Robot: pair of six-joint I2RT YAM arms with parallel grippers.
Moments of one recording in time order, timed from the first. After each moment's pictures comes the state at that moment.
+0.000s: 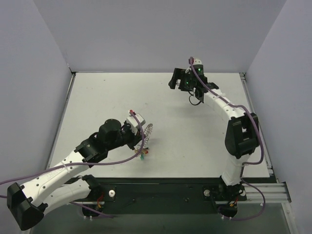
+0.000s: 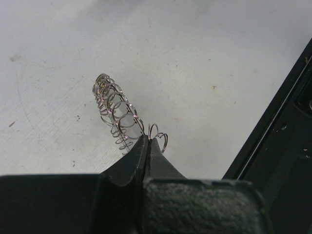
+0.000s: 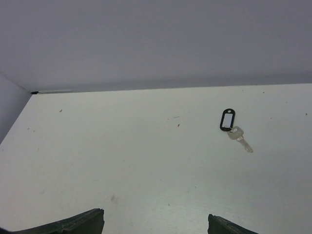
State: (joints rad) left arm -0.80 0.88 0.74 -0.26 0.13 -0.04; right arm 0.35 1.80 1.44 -0.14 -0.09 0.36
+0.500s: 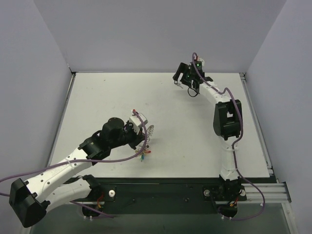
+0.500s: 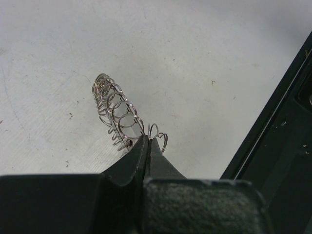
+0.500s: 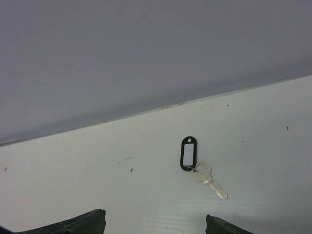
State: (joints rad) left arm -0.78 0.94 0.74 -0.25 0.17 -0.04; right arm 0.25 2.24 1.84 -0.15 -0.04 0.49
